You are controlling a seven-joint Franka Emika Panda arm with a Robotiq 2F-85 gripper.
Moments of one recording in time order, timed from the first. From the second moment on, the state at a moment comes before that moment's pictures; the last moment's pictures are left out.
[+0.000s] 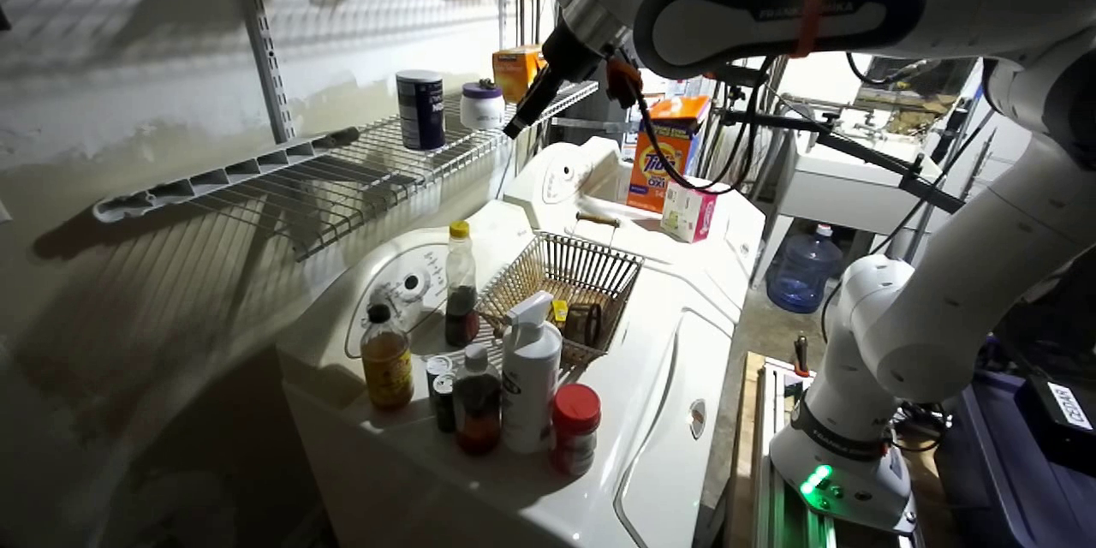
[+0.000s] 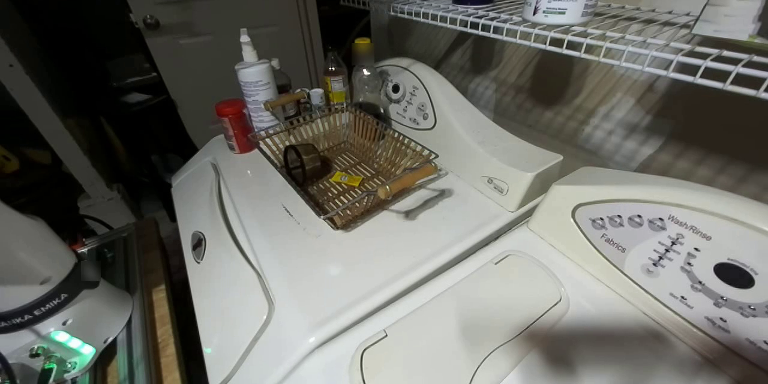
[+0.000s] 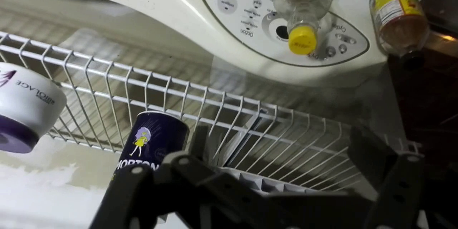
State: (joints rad) arm 0.08 -0.35 -0.01 -2.06 -0.05 2.37 -0.21
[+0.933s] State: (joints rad) arm 0.02 0.03 -0.04 -1.63 0.01 2.41 -0.17
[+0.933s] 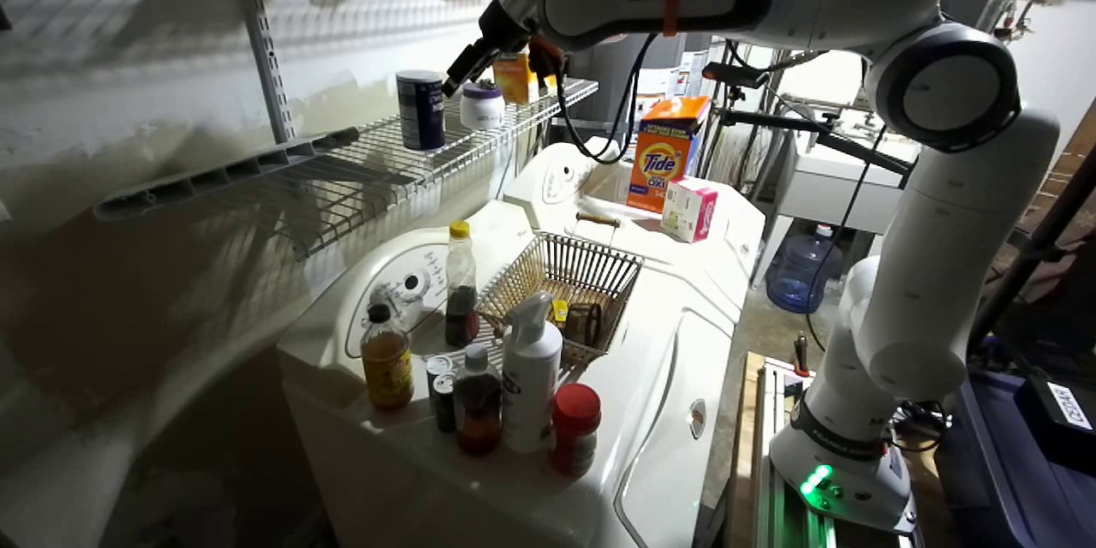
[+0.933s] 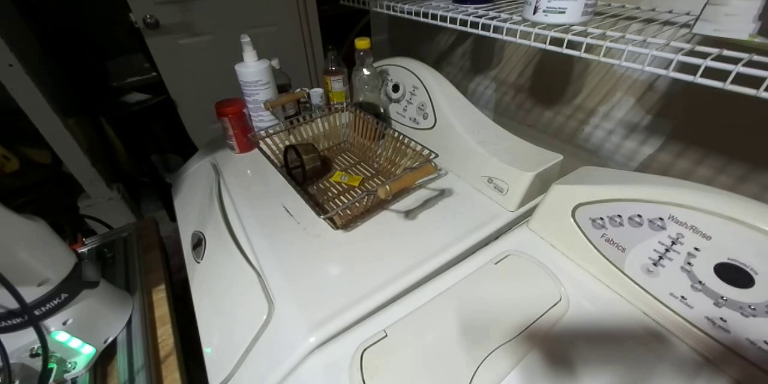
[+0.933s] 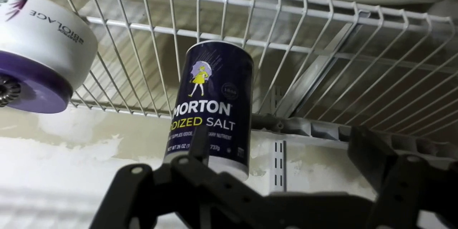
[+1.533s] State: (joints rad) arm -0.01 0.15 -0.04 -1.47 0.01 2.41 -0.10
